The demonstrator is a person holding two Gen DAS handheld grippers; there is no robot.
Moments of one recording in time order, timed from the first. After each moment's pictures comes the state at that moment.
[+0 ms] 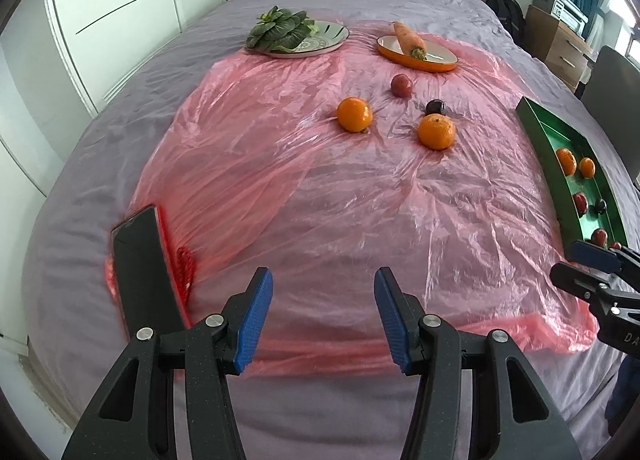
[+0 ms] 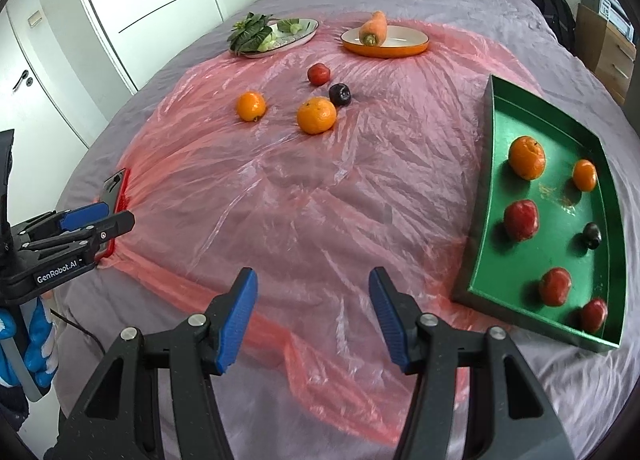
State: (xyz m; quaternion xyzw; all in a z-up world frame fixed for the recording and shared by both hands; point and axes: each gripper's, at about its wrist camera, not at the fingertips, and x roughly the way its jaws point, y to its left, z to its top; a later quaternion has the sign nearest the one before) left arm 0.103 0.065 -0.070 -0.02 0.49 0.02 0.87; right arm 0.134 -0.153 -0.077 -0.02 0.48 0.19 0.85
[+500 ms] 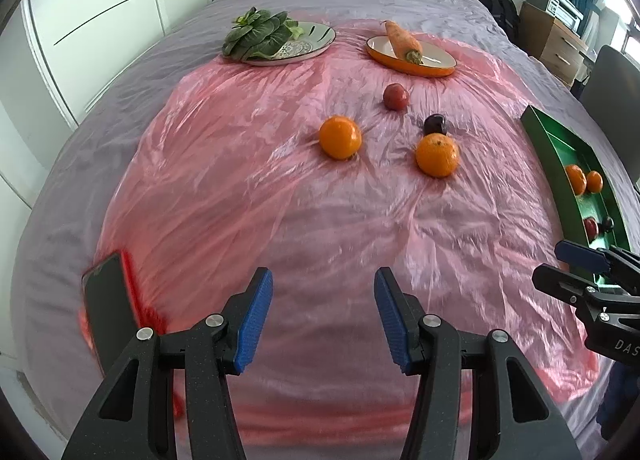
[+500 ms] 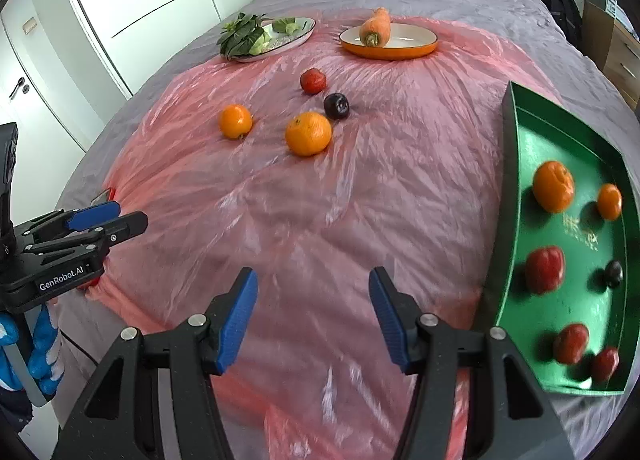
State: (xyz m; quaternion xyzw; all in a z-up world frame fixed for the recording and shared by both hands) left arm 0.158 0.059 -0.079 -0.02 0.49 0.00 0.87; right arm 0.186 -0.148 -0.090 -0.01 0.49 0.20 0.85
